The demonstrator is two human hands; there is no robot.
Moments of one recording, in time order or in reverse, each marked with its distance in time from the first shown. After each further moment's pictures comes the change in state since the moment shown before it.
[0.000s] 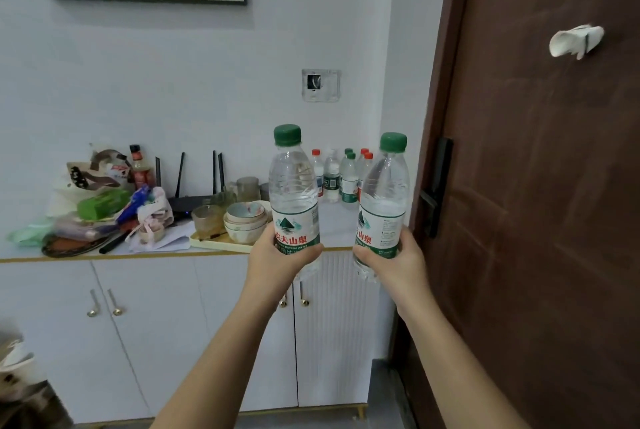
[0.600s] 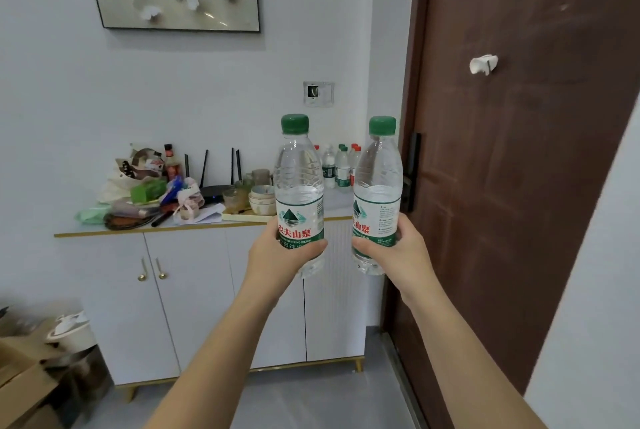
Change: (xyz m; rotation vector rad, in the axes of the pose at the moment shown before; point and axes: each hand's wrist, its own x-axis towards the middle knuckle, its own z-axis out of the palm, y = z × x) left_hand -0.226 0.083 -0.099 -0.010 -0.071 -0.011; right_hand -0.249 -0.124 -0.032 -0.012 -0.074 -0.026
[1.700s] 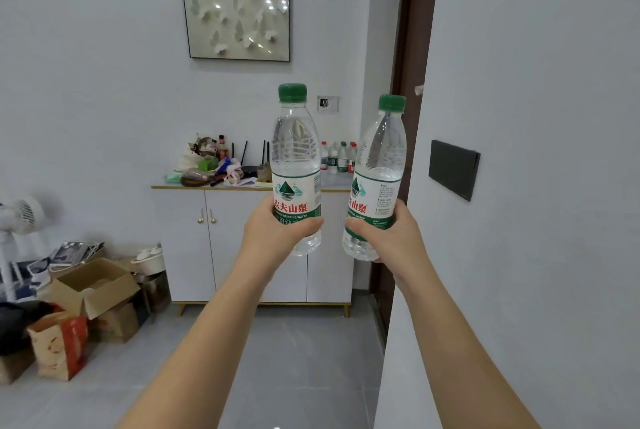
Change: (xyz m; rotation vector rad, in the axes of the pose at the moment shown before) left_hand -0.464 0.177 0.000 0.051 0.123 0.061; right_hand -0.407 -0.182 -0.169 0.025 -0.078 -0.033
